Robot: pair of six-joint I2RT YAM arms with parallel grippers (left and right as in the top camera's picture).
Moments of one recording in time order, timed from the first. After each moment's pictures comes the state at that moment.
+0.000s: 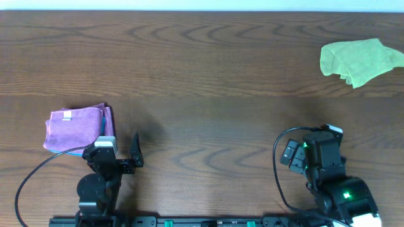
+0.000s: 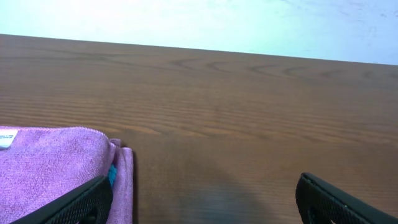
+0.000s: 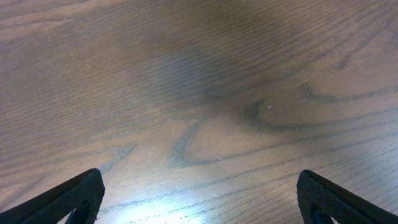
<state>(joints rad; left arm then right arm) -0.04 0.01 0.10 -0.33 0.04 -0.11 0.24 0.72 0.66 -0.98 0.31 0.54</state>
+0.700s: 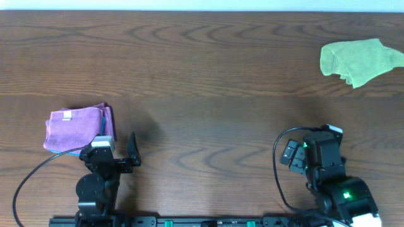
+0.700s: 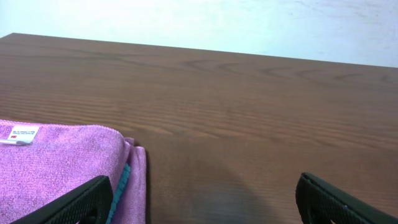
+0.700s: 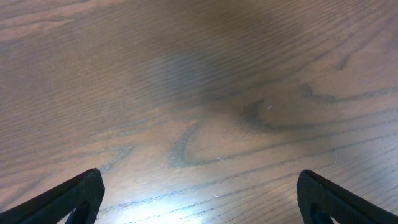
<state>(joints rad) -0.01 0.01 0.10 -0.33 0.01 -0.11 0.24 0.72 0.66 -0.98 0.31 0.54</state>
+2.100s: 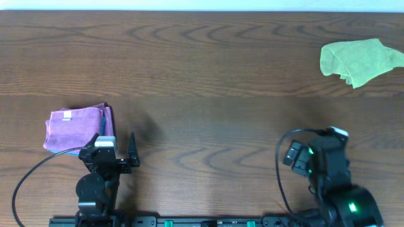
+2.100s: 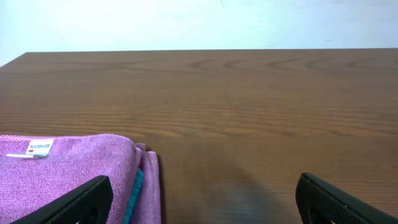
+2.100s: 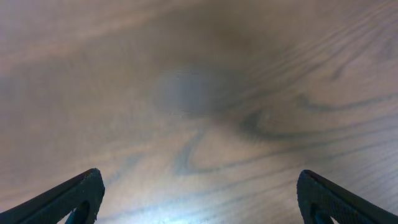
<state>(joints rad) -0.01 0.01 0.10 -0.33 0.00 -0.01 0.22 0.59 0.65 -0.97 0.32 0.54</state>
